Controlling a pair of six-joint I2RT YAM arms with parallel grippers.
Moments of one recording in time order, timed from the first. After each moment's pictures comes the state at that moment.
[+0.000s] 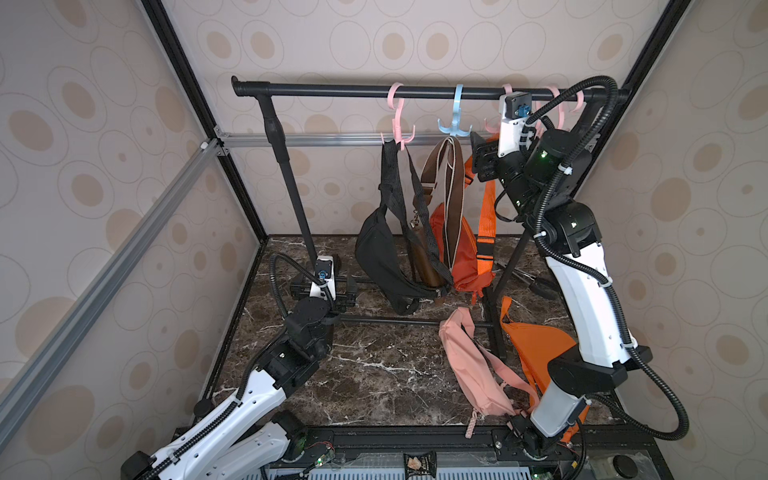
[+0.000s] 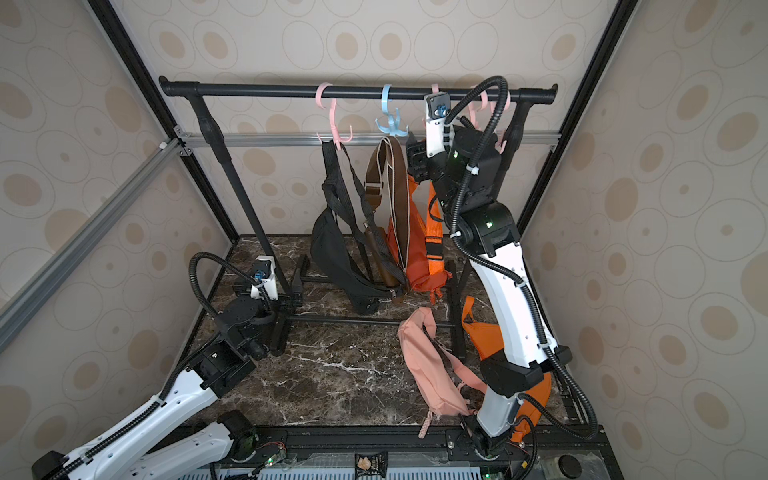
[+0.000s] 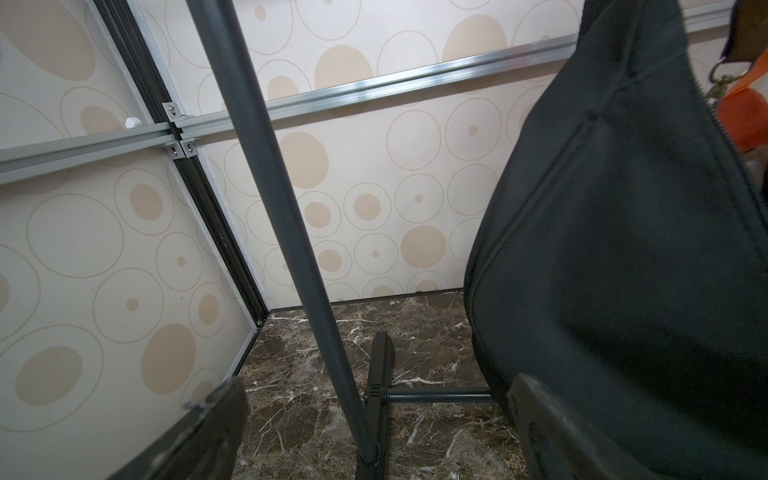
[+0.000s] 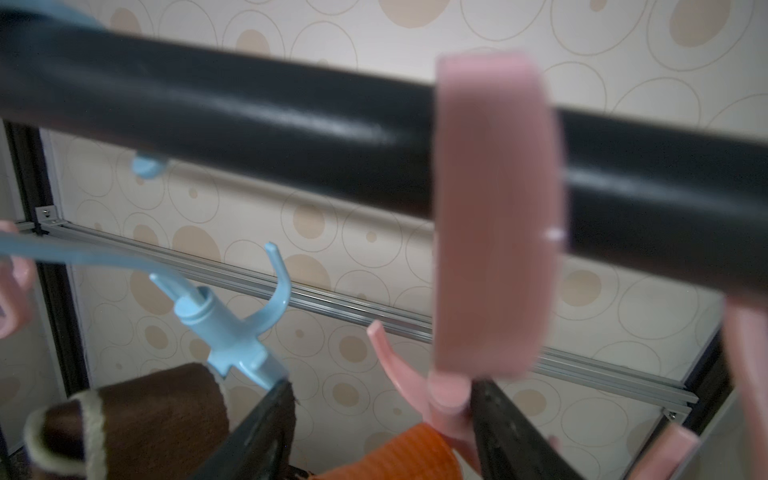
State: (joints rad) left arm -0.65 0.85 0.73 0.08 -0.70 0.13; right arm 0.49 1.75 2.43 -0.50 0.31 -0.23
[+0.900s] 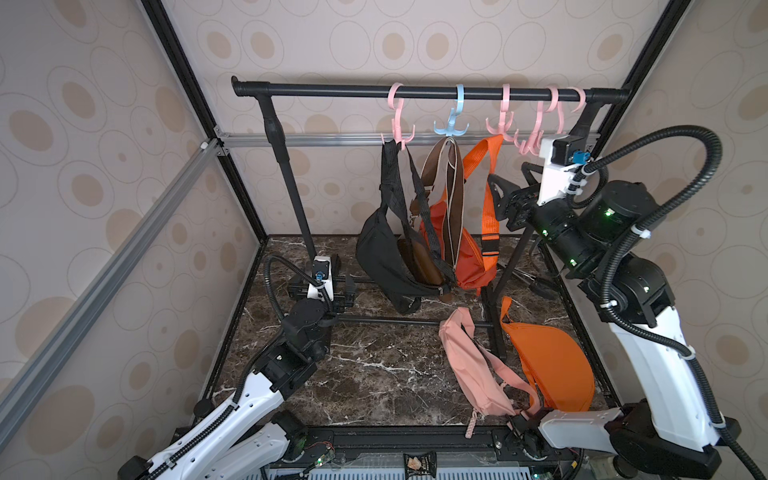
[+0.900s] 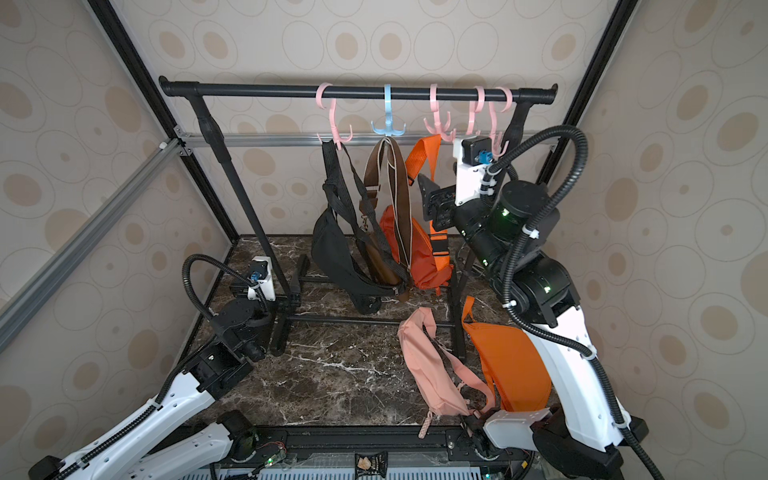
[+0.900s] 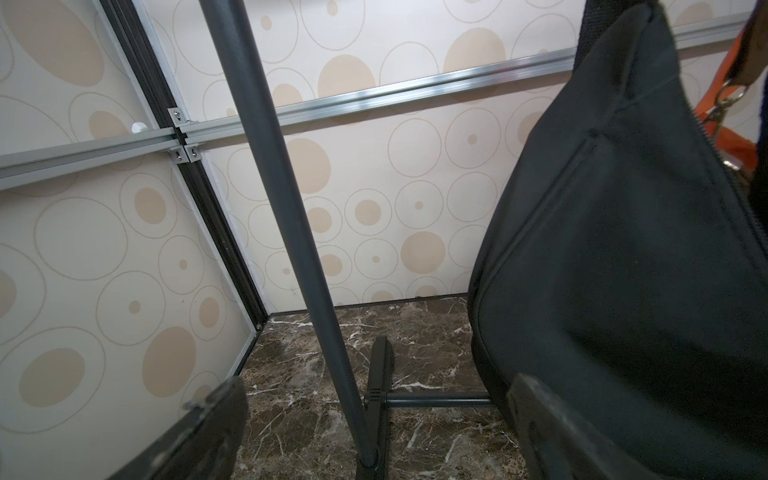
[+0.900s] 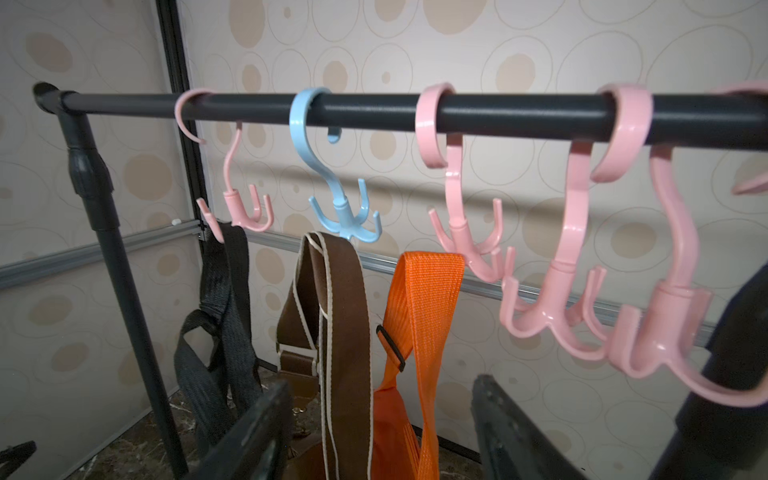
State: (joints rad) left arm -0.65 0.82 0.73 0.08 -0.70 0.13; right arm 0.57 1.30 1.93 -0.52 0.20 -0.09
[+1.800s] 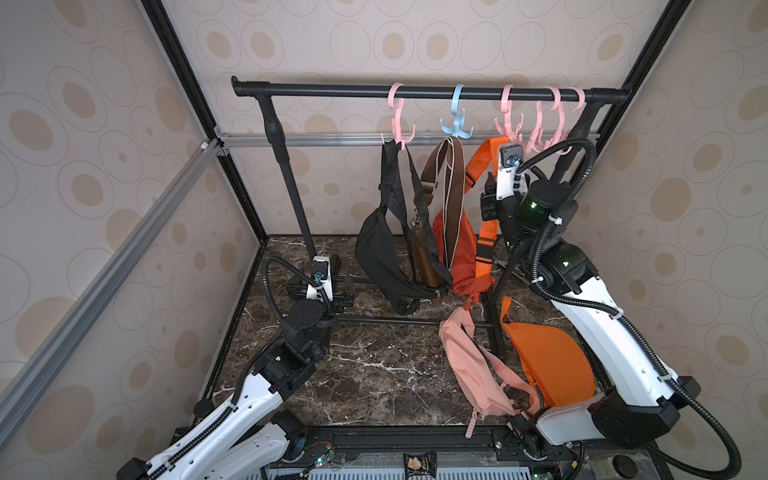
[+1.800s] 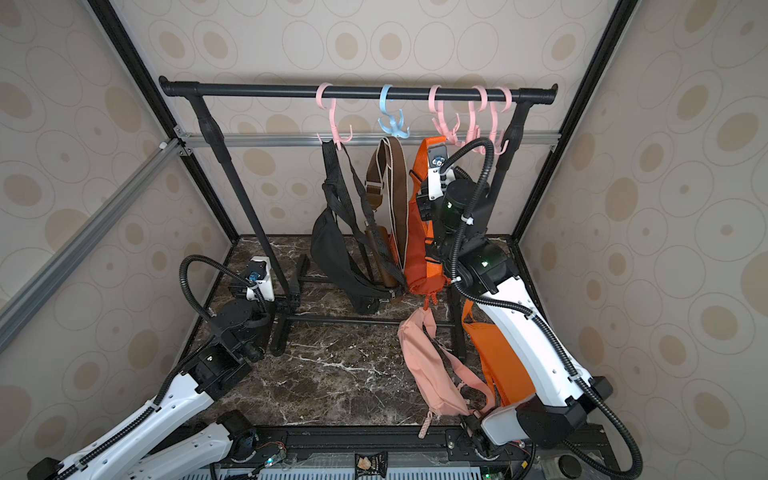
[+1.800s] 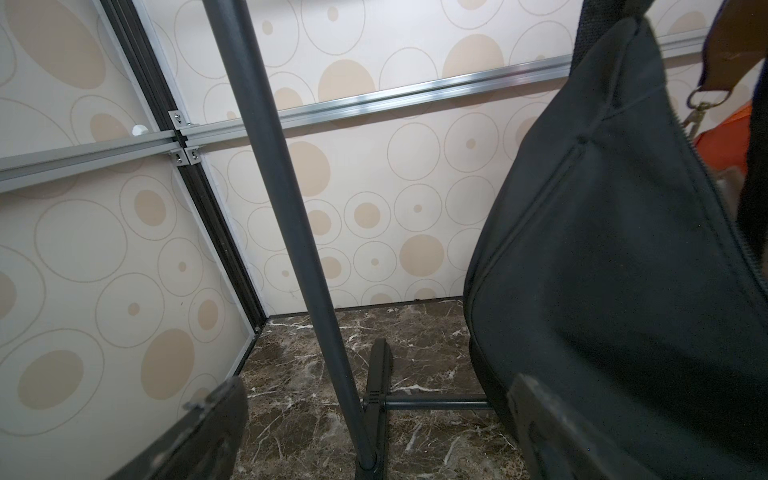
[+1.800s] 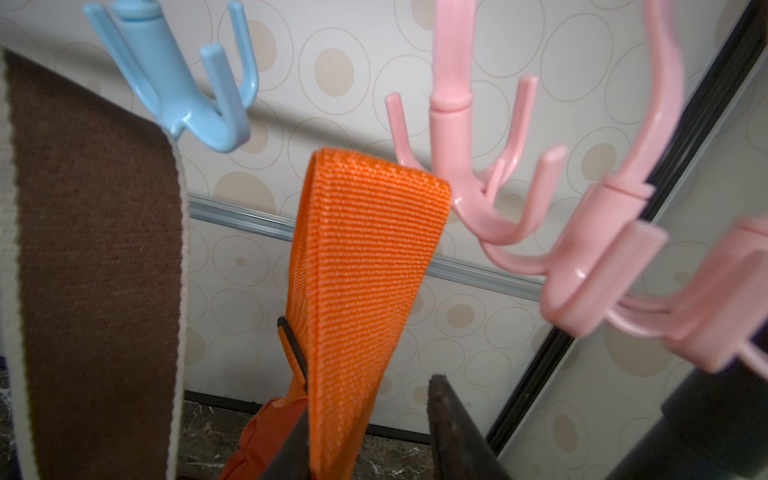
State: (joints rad) left arm -0.65 0.82 0.73 0.08 -0.70 0.13; right arm 0.57 1.44 1.82 -0.27 0.56 -0.33
